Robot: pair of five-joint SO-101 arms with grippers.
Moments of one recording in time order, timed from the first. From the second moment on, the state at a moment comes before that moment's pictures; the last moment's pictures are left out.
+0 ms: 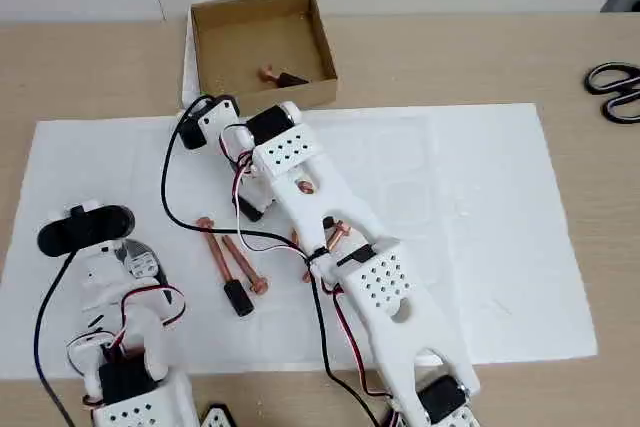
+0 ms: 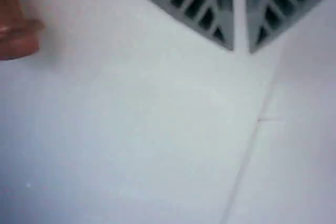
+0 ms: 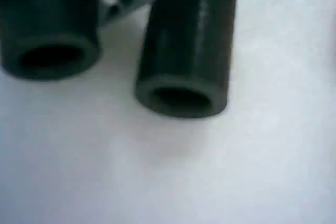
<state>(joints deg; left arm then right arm) -22.2 -103.2 96.5 54.4 7.3 -37.4 57.8 -56.4 90.8 17.4</state>
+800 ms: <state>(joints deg) -22.2 -103.2 96.5 54.4 7.3 -36.7 57.7 -56.7 90.2 17.4</state>
